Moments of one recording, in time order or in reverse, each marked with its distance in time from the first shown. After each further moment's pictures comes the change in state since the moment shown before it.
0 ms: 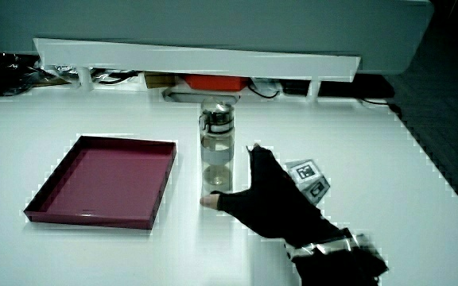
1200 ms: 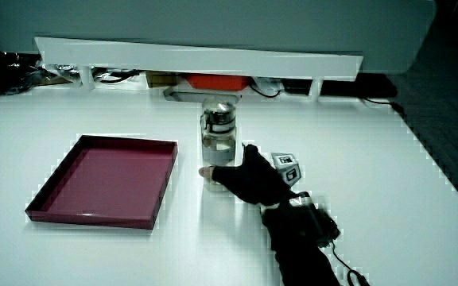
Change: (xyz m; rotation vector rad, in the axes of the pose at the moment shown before) arm 0.043 0.101 -0.030 -0.020 0.476 -0.088
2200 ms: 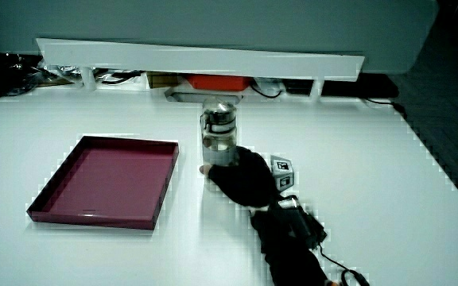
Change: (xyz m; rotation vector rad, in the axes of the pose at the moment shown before) arm 0.016 0.008 -0.011 0.130 0.171 0.111
